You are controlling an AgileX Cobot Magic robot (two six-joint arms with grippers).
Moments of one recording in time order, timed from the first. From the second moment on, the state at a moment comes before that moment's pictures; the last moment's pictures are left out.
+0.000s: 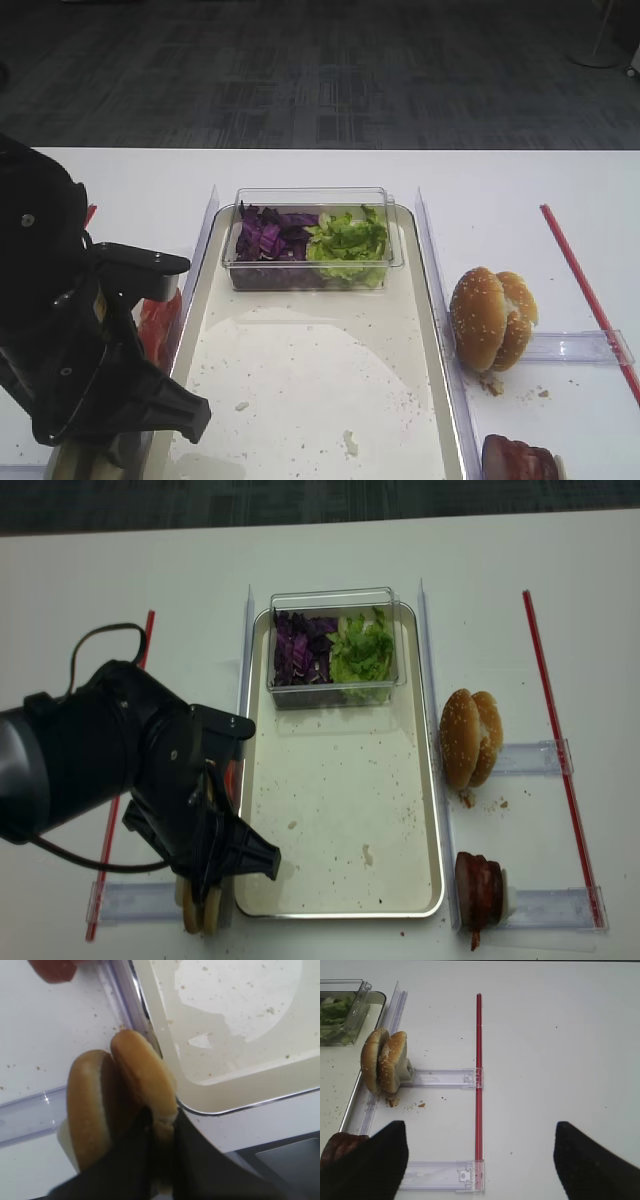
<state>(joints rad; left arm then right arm) -0.64 1.48 -0.79 -0.03 0.94 -0.37 -0.02 -0.02 -0.48 0.03 1.14 -0.02</state>
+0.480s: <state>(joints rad) -0.64 1.48 -0.82 -0.01 0.95 -0.37 -0.02 -0.02 -0.48 0.03 1.14 -0.02</state>
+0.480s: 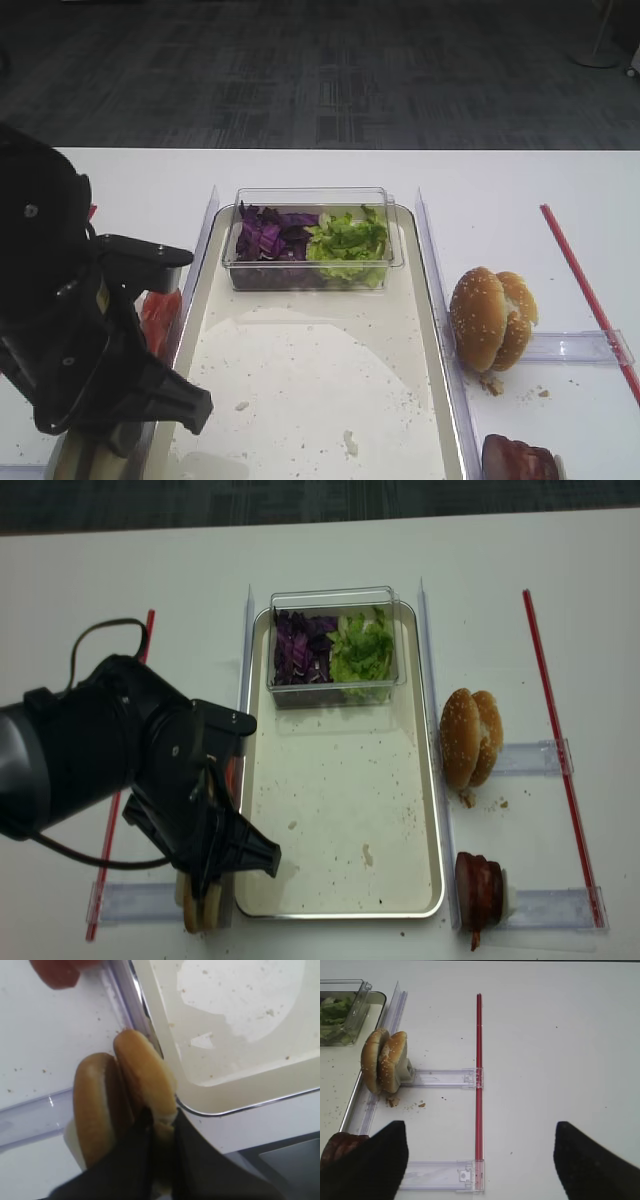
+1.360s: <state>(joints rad) -0.64 1.48 -1.11 0.00 1.21 -0.33 -0.02 -0.02 -0.48 0.03 1.14 -0.02</state>
